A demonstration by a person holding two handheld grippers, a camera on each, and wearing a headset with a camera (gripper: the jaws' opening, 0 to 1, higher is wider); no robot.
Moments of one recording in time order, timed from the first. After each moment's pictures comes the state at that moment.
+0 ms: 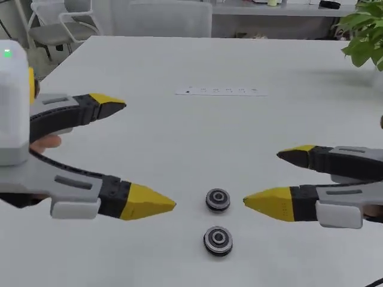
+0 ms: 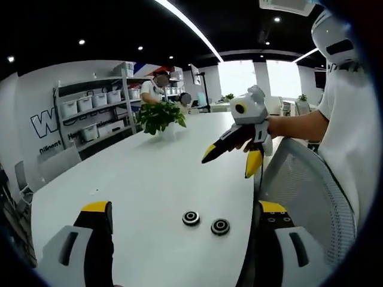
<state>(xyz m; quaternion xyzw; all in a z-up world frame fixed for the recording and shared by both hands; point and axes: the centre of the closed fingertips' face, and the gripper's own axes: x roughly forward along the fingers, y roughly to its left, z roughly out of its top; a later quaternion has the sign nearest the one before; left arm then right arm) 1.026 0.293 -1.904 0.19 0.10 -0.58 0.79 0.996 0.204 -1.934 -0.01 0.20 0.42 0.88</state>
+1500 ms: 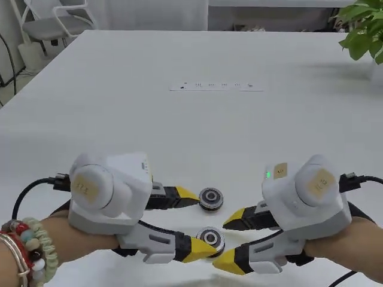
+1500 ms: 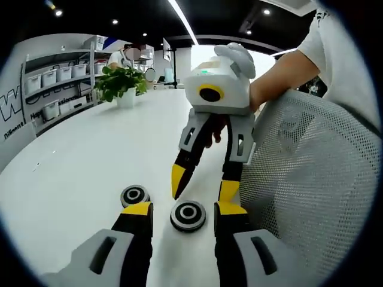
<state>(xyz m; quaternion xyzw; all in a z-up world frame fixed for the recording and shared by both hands) 0.992 0.224 -2.044 0.18 0.18 -0.67 0.70 0.977 0.221 -2.078 -0.16 0.35 0.49 0.78</state>
